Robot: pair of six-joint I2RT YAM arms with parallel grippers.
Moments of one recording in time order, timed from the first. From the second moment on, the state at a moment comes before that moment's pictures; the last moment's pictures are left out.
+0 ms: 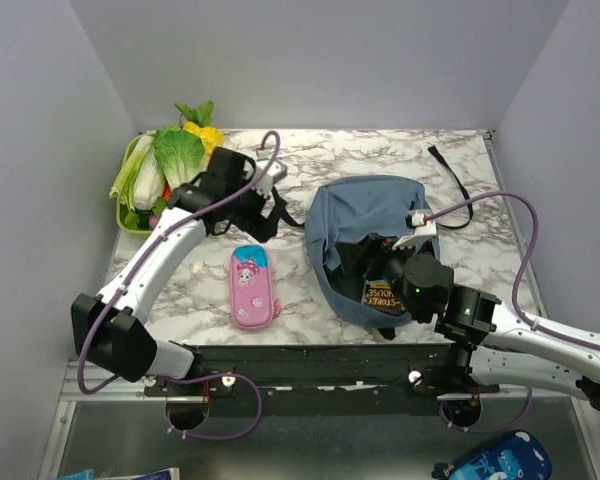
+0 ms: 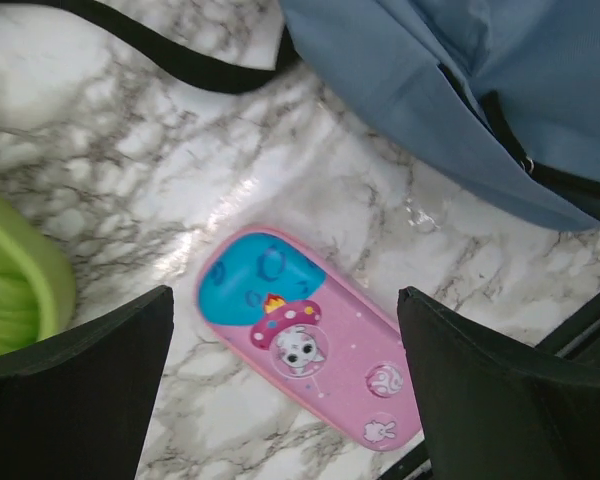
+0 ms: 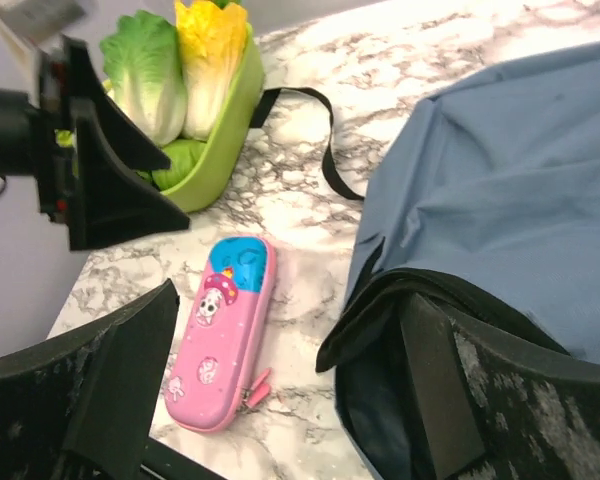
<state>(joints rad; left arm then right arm) -0.44 1.41 1.28 -0.77 0.24 0.20 1.14 0.82 0.70 -0.06 0.71 0.58</state>
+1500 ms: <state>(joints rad) -0.07 1.38 0.73 -0.54 0.31 0.76 1.04 1.86 0.88 0.48 -0.01 0.84</state>
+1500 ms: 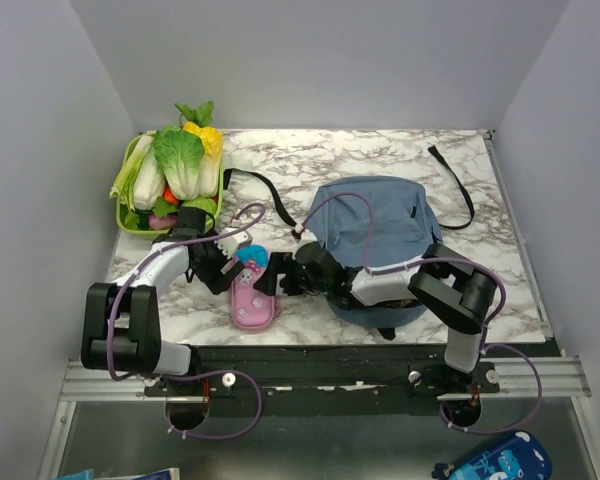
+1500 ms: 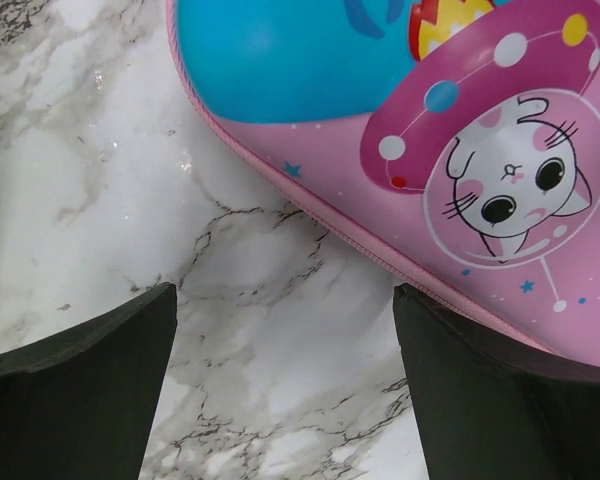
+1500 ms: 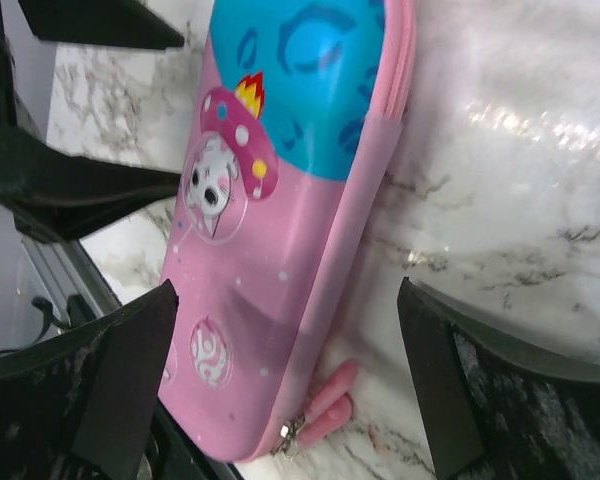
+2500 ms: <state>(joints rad) -0.22 1.48 0.81 -0.57 0.27 0.63 1.00 1.86 0.69 0.88 -0.11 0.99</state>
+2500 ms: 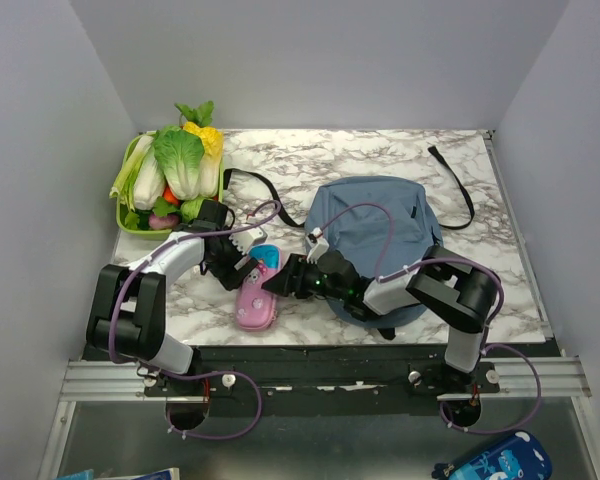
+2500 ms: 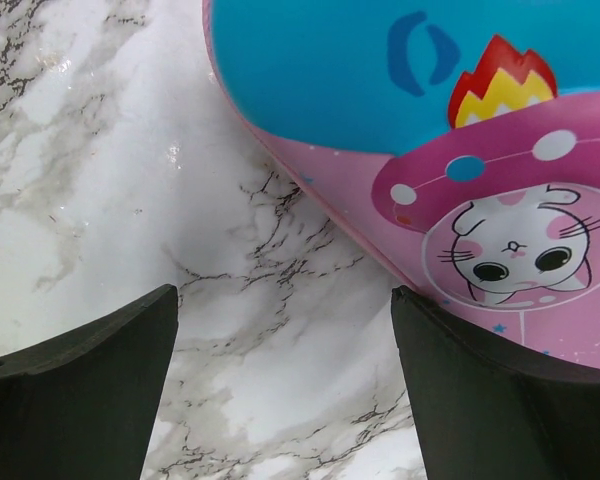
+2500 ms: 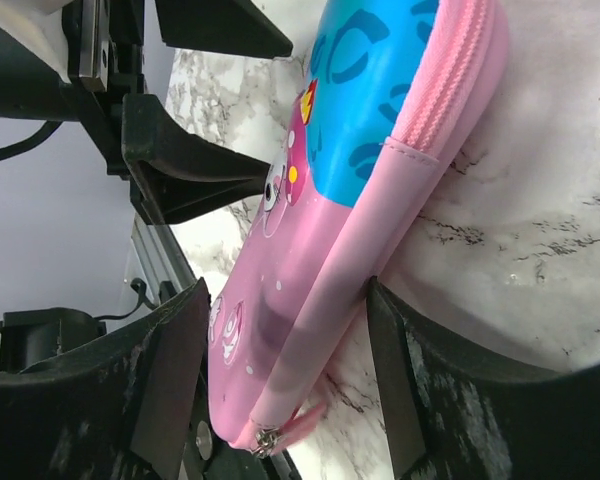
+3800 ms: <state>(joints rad) -0.24 1.47 0.82 -0.65 0.34 0.50 1.07 1.89 0.90 0.60 0.14 0.82</state>
